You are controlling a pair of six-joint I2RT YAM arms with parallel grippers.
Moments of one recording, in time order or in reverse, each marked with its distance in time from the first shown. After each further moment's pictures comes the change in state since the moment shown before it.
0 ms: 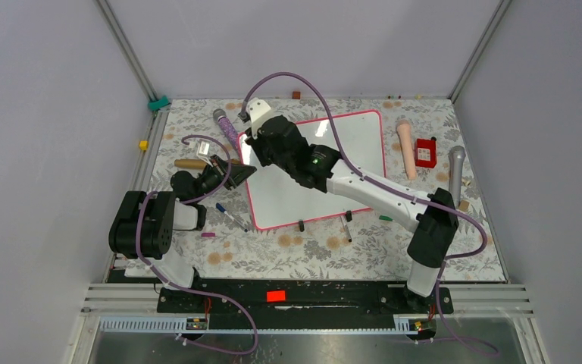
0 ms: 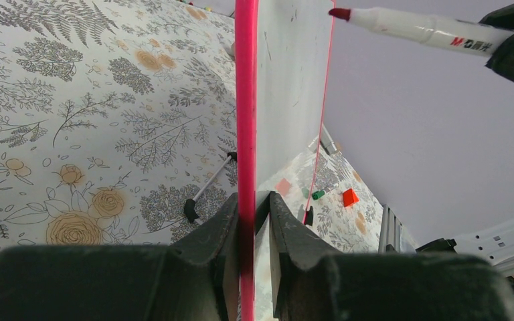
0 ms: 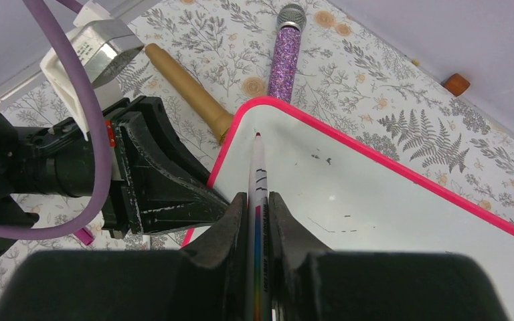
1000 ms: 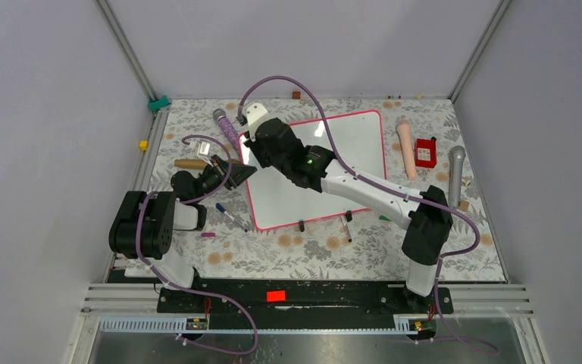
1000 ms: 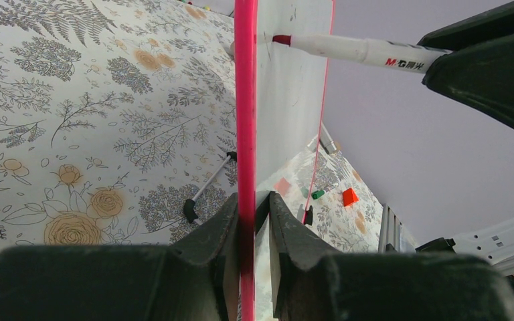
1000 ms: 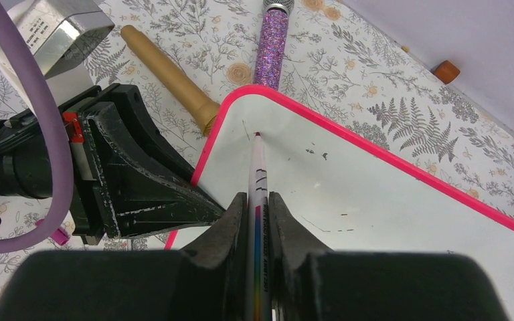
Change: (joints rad) left arm -0.005 0.000 0.000 0.000 -0.001 0.001; right arm 0.000 0.043 0.010 -0.014 0.039 -0.023
